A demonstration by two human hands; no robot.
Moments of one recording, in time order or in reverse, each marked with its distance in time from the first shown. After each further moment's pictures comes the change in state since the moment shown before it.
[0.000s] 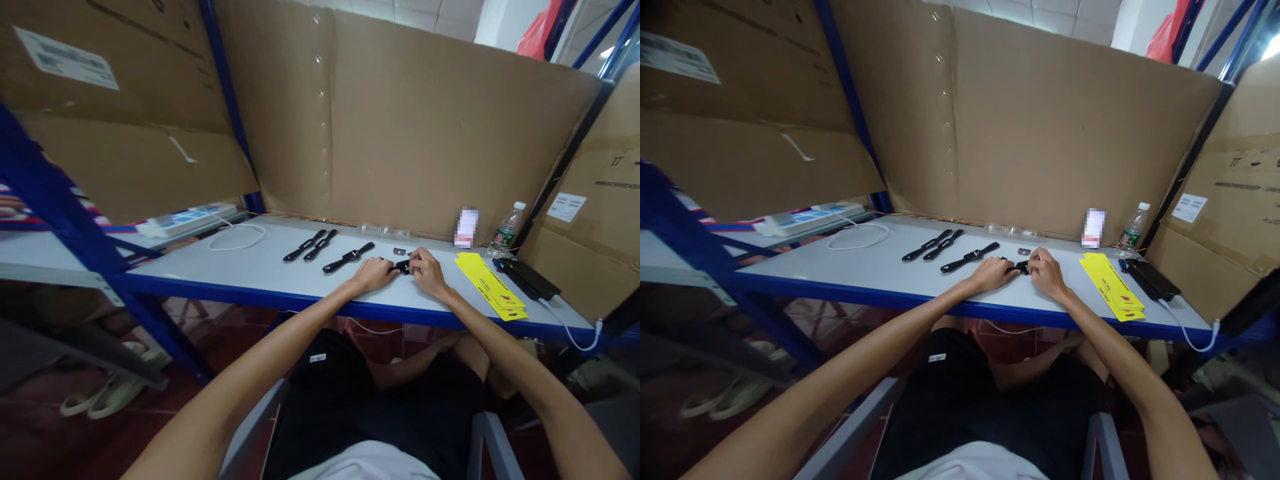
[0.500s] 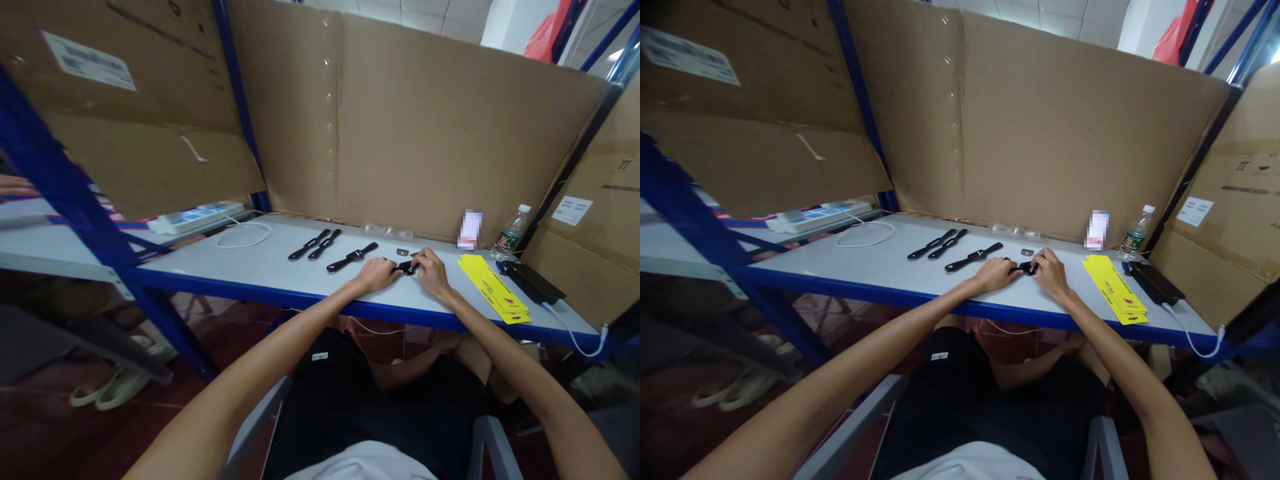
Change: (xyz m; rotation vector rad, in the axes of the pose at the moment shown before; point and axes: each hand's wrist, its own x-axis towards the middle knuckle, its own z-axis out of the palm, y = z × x) left_hand -0.003 0.004 -0.006 0.019 -0.001 -0.009; right_hand 0.001 0.001 0.001 -0.001 0.052 0.041
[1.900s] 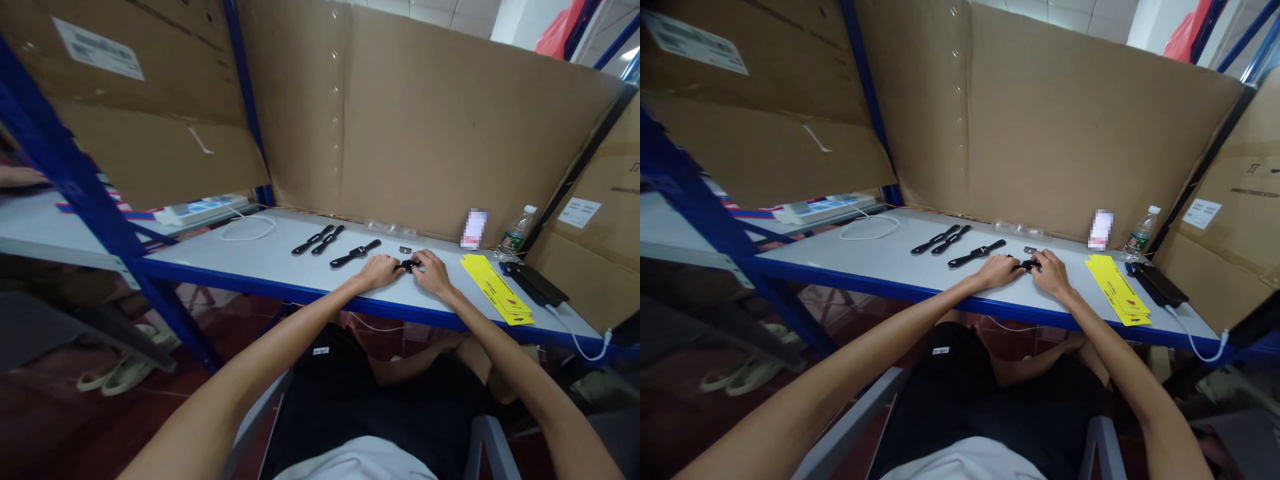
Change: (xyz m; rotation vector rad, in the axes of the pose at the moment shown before) left_hand -0.001 0.000 -0.002 -0.034 -0.007 -0.004; right_hand 0.002 -0.008 -0.001 -0.119 -0.123 0.050
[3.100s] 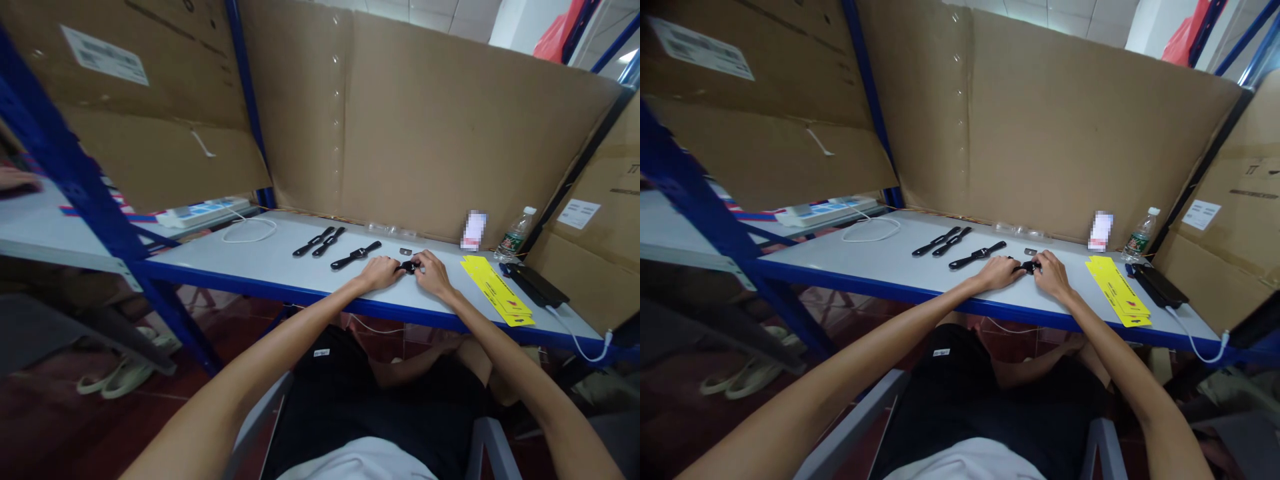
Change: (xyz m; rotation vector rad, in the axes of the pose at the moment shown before) left_hand 0.001 0.000 0.001 0.003 -0.004 0.002; right_hand 0.000 0.005 0.003 0.119 0.027 -0.011
